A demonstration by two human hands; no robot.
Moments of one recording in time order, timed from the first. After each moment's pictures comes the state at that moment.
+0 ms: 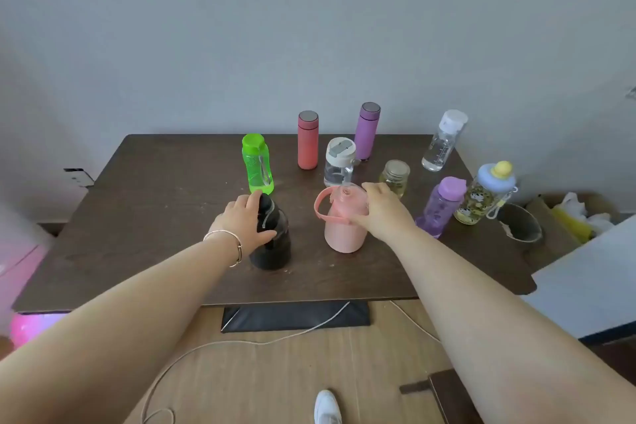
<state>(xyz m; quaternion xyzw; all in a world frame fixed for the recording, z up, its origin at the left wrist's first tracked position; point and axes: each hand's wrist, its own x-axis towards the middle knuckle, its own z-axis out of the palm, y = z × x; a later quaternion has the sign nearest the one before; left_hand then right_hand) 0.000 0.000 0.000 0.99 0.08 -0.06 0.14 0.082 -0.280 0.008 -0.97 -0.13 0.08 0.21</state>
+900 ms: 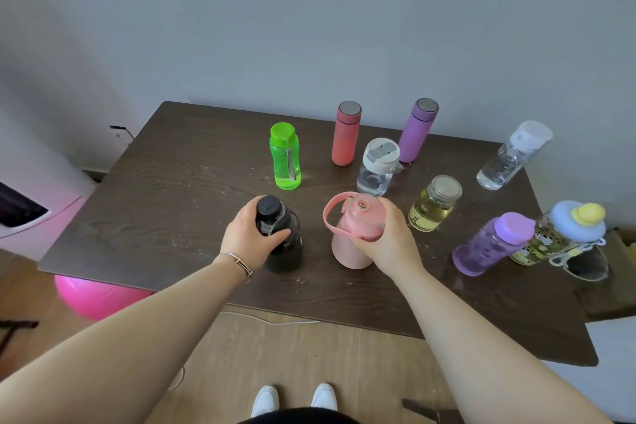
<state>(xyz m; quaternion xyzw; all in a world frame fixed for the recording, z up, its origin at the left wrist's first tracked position) 0.007 0.000 -0.034 0.89 0.24 0.09 0.38 0.114 -0.254 -0.055 -0.90 -0.13 0.08 0.42</state>
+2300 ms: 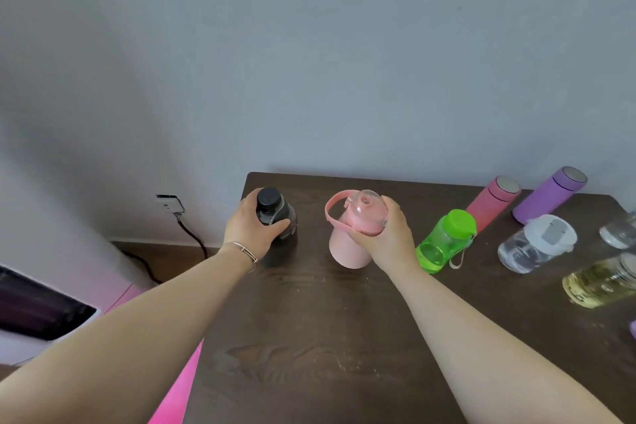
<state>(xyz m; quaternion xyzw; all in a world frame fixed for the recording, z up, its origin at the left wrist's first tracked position) 0.101 0.446 -0.001 0.88 0.20 0.09 0.41 0.169 0.192 -0.028 -0.89 -0.03 0.01 0.46</state>
